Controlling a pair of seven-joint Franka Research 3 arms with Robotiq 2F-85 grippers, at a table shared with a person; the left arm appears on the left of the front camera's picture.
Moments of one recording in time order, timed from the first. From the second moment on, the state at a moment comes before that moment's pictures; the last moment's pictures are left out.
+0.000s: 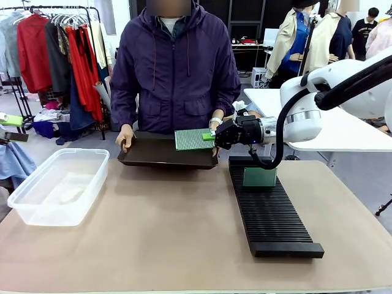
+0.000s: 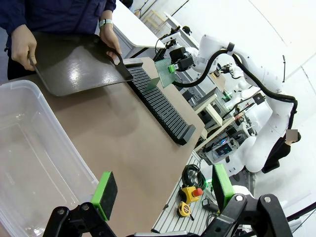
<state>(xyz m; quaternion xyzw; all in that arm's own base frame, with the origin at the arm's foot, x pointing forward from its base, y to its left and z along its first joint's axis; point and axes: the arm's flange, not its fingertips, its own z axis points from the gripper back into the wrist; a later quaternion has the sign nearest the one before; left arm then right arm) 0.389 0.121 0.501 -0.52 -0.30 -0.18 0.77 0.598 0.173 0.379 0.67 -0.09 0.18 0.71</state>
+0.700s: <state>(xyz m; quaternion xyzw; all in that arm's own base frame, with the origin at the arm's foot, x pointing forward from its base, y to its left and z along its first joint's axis) 0.389 0.121 0.501 -0.52 -0.30 -0.18 0.77 0.598 0.172 0.379 0.67 -0.10 0.19 0.71</state>
